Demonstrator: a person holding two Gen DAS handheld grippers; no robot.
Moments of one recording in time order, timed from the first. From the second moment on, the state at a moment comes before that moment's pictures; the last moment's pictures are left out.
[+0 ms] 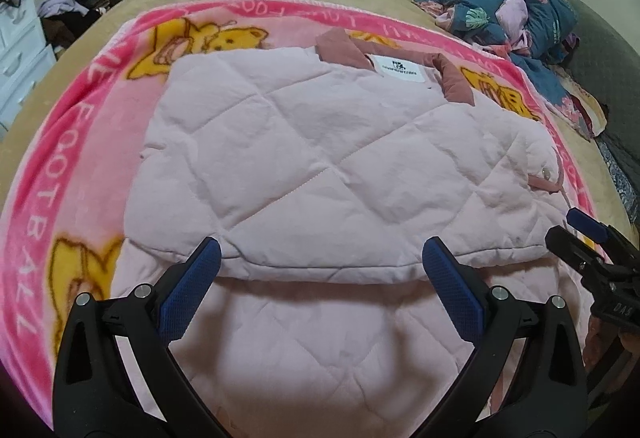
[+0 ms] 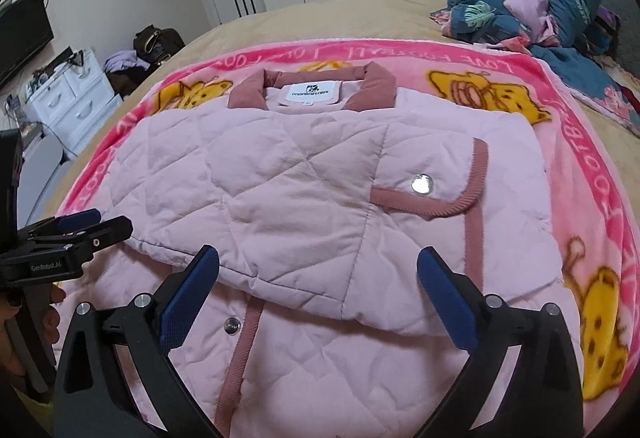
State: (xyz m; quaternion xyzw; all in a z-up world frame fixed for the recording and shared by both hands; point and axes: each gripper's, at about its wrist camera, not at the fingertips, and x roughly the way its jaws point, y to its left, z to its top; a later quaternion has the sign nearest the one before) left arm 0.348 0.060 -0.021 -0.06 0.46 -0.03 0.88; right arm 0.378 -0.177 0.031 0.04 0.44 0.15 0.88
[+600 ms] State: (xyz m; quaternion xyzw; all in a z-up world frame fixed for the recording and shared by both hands) left arm 0.311 0.056 0.019 -0.05 0.43 -0.04 0.90; right arm 0.341 -0.189 0.074 0.05 0.41 0.14 0.90
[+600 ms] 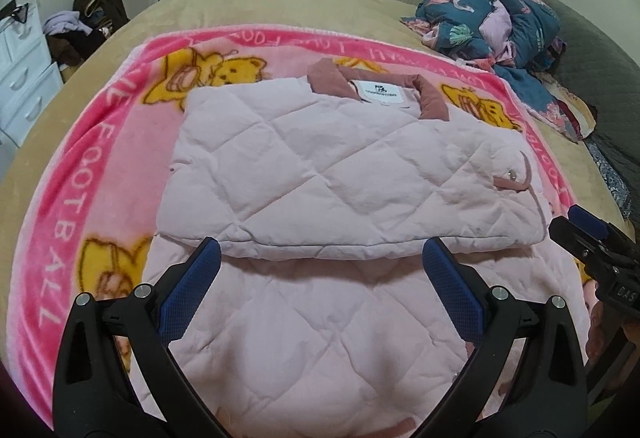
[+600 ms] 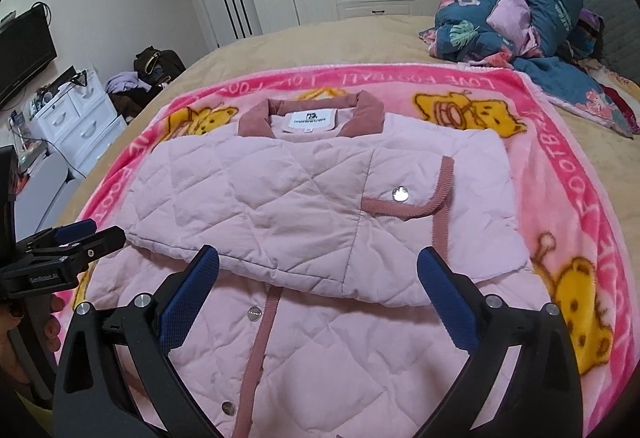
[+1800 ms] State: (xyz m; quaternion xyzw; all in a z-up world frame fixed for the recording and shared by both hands) left arm 0.226 0.043 0.075 -0.03 0.38 -0.05 0.92; right arm 0.254 -0.217 0.137 0.07 0.36 0.12 0.92
